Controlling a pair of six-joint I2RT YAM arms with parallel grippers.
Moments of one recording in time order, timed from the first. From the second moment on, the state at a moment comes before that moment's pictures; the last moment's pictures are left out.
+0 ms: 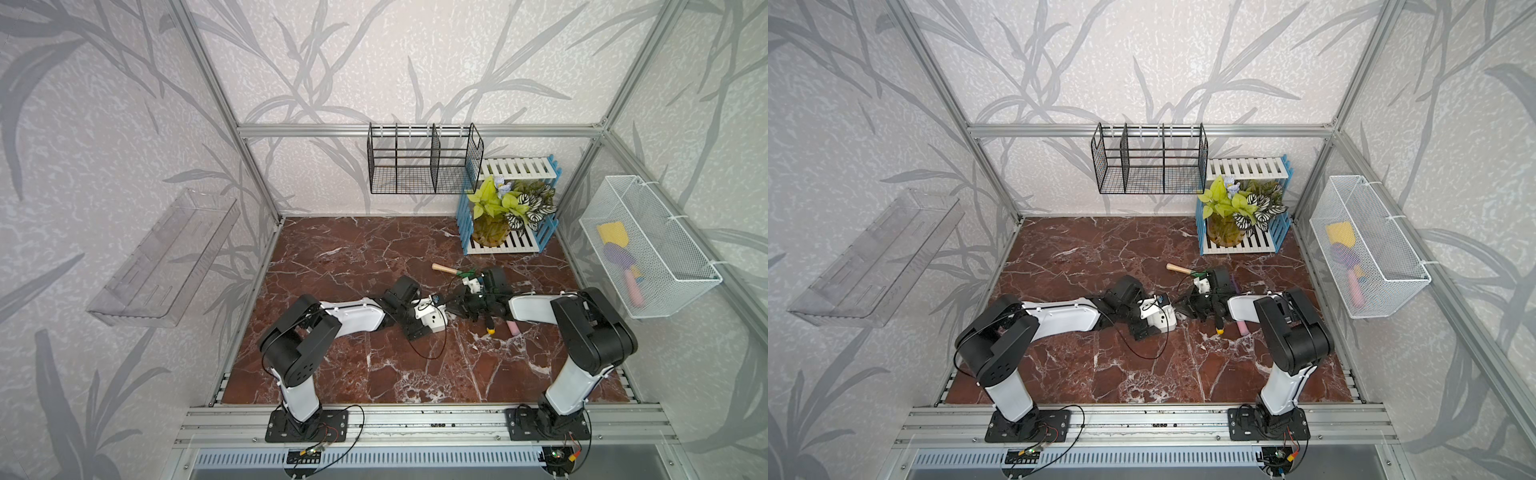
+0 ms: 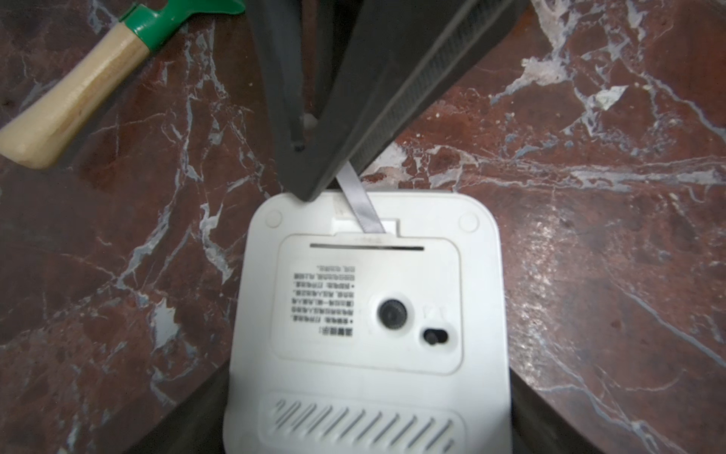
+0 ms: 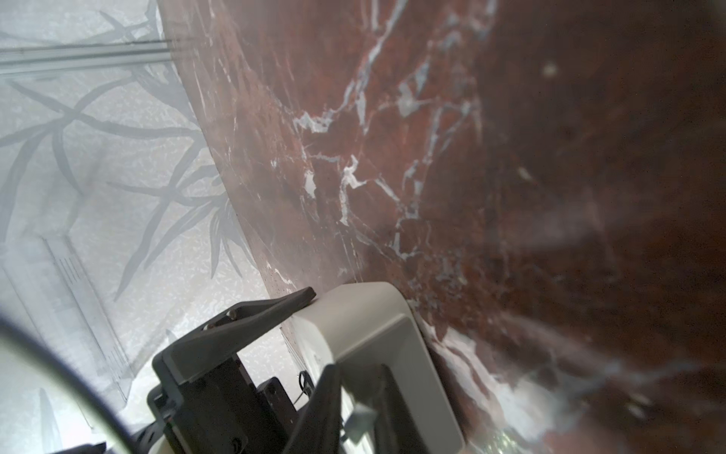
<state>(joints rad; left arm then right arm) -0.72 1.76 0.90 -0.05 0.27 0.49 0.33 1.75 0.74 0.17 -0.76 1.07</state>
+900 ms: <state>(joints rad) -0.72 1.77 0.88 0.02 0.33 0.48 0.33 1.53 0.67 0.03 -0.65 0.99</state>
